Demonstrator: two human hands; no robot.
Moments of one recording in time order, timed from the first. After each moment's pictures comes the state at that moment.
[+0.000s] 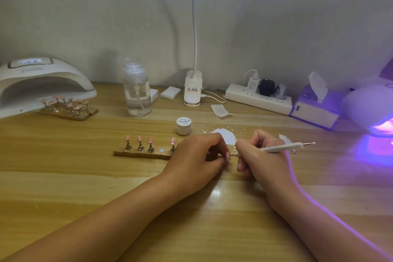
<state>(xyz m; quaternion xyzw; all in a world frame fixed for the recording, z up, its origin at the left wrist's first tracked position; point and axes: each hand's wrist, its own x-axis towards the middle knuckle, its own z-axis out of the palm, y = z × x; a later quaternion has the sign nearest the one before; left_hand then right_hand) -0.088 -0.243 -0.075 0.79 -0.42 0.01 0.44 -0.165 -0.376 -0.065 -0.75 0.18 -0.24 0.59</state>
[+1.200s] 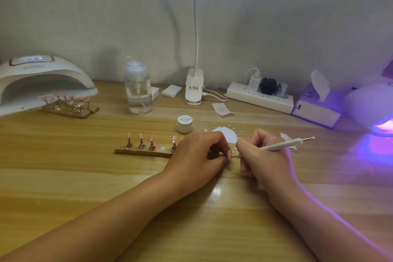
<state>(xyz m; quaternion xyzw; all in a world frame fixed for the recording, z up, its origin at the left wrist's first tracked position) -0.086 -0.243 -0.077 0.79 -0.42 0.02 0.44 -0.161 -0.382 -0.073 -0.76 0.18 -0.25 0.57</state>
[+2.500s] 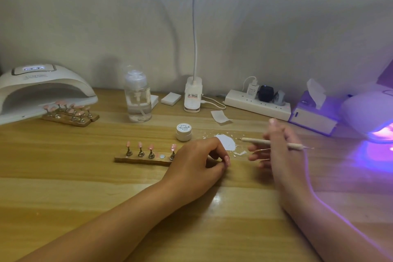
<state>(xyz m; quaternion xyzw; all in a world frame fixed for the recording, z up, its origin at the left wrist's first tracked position) -0.090 -0.242 -0.074 0.79 -0.41 0.01 0.46 -0.158 -0.405 -0.068 -0.65 0.19 -0.37 0.64</state>
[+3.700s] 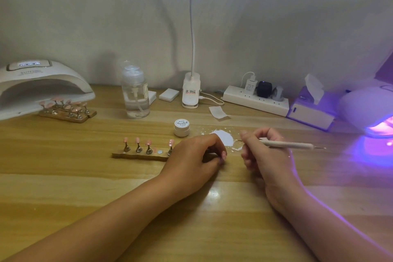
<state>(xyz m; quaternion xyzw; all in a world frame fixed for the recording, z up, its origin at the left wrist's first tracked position) -0.086 -0.242 -0.076 0.80 -0.42 0.02 0.43 -0.164 -0.386 -0.064 -0.65 0.19 -0.27 0.69</state>
